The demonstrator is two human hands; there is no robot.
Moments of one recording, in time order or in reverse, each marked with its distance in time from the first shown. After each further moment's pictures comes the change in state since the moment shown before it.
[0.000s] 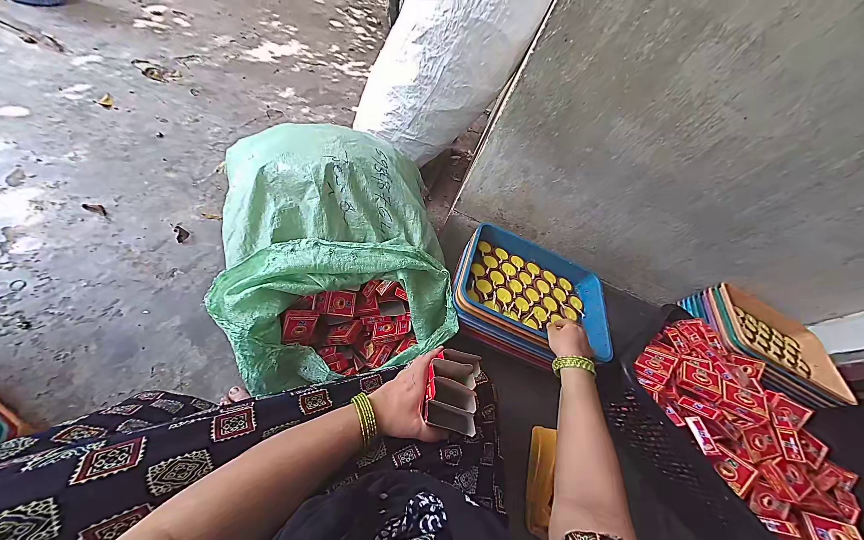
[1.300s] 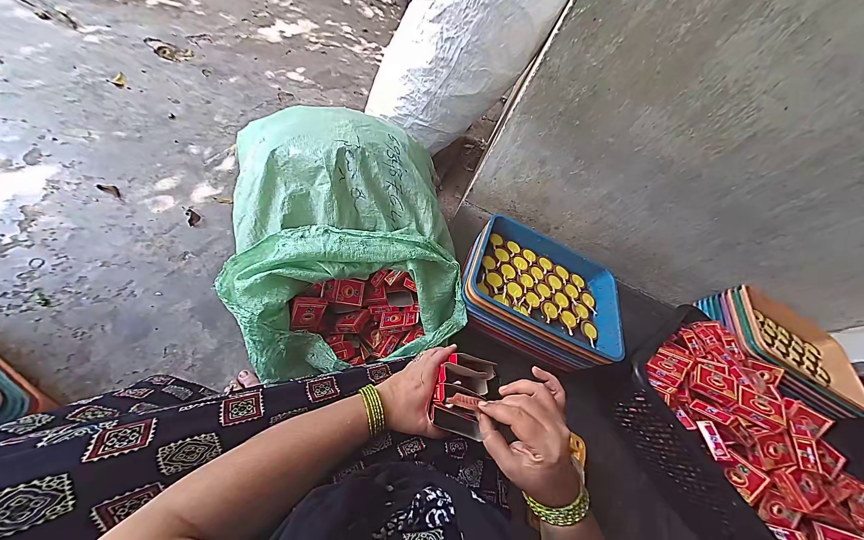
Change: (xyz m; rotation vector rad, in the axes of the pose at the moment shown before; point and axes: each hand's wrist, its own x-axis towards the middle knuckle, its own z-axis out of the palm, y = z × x) left_hand -0.003 0.005 -0.003 0.055 0.024 0.115; right_hand -0.243 -0.027 -0.016 0.551 0.394 -1.255
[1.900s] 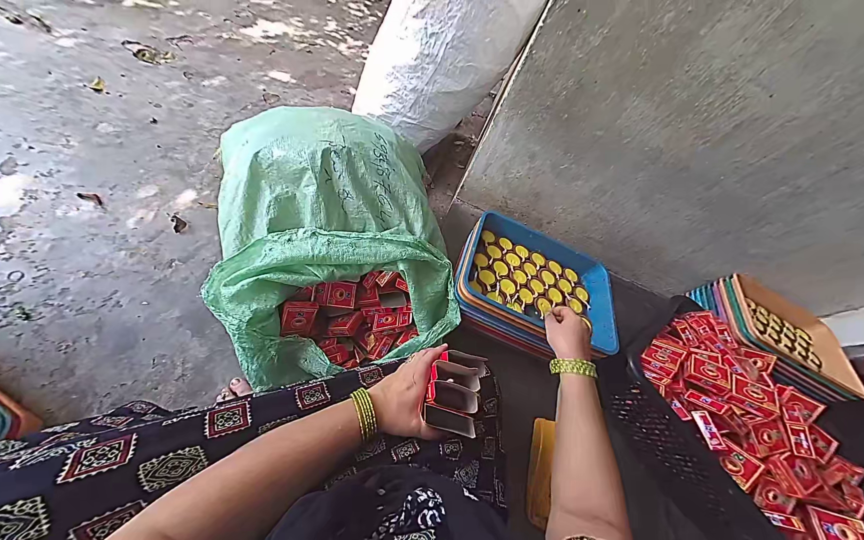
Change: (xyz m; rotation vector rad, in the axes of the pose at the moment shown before) left_hand 0.000 -0.004 0.002 -0.004 -0.010 -0.012; right_hand 0.041 0.207 -0.002 -0.418 -0.244 1.074
